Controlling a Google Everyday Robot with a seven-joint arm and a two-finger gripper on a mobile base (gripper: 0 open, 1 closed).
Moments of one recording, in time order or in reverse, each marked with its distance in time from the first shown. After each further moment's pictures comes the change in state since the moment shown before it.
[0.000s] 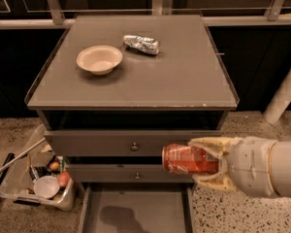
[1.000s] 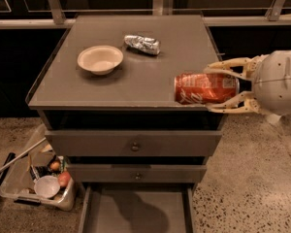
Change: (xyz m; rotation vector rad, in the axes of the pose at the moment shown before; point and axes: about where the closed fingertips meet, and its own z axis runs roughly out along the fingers) arm -0.010 -0.143 -0.058 0.112 -0.076 -0.036
